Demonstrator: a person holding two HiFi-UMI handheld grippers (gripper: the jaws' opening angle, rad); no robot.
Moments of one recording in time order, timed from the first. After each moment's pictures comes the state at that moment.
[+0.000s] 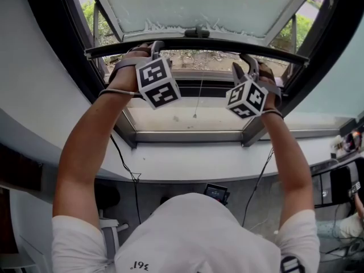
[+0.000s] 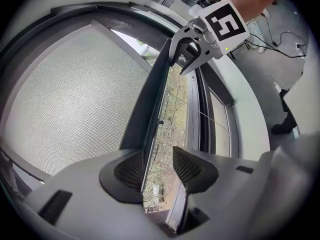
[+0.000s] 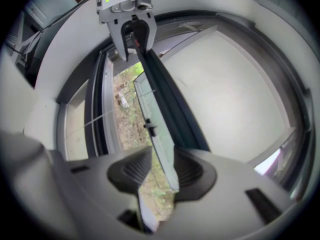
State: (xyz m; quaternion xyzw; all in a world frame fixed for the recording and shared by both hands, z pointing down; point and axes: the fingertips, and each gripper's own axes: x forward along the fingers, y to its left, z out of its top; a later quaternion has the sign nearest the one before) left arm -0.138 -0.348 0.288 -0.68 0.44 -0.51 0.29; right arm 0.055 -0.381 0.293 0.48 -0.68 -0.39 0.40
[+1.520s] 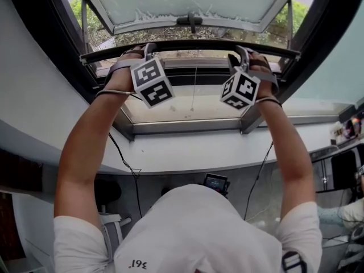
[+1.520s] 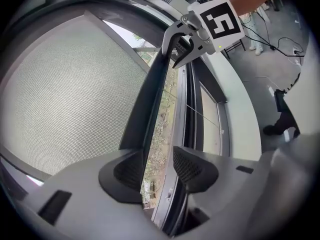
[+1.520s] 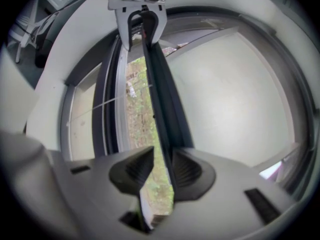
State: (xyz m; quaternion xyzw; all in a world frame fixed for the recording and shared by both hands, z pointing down) left arm -0.139 -0.344 0.340 -0.69 0.42 -0.53 0.26; right arm 0.061 -0.387 0.326 0.45 -0.64 -0.42 0.46
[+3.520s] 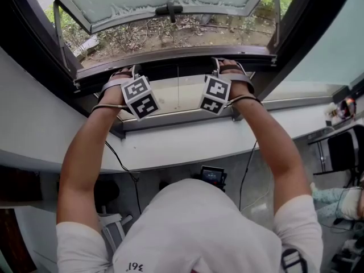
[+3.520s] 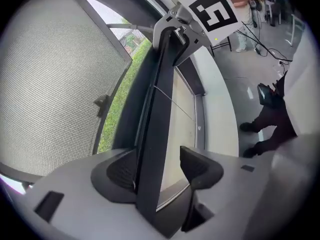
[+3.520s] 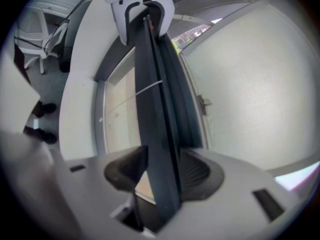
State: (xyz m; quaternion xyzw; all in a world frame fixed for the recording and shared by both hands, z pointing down) left arm -0.137 -0.331 0.470 -0.71 0.34 -0.60 0.16; right arm 0.061 -0.378 0.461 0.35 -0.66 -0.32 0.58
